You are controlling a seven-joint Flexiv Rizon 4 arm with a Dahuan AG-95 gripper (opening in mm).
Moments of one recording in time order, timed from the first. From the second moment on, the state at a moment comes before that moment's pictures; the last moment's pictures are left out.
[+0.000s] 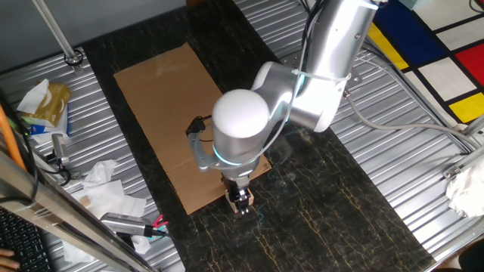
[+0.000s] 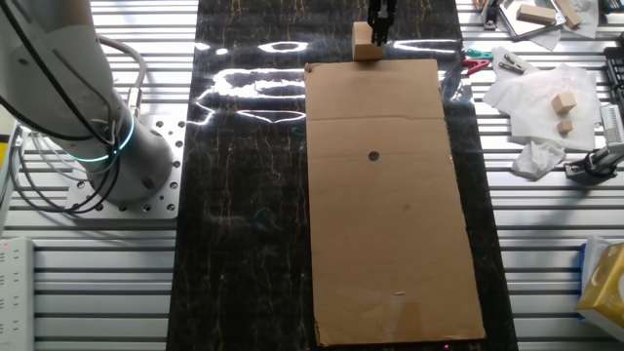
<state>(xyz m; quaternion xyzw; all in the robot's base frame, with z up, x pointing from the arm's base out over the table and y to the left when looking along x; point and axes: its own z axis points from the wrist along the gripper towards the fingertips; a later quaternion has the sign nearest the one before) 0.497 0.282 0.062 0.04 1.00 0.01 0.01</state>
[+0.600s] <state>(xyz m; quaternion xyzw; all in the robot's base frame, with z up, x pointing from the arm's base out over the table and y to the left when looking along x) 0.495 0.281 0.061 0.04 1.00 0.01 0.00</state>
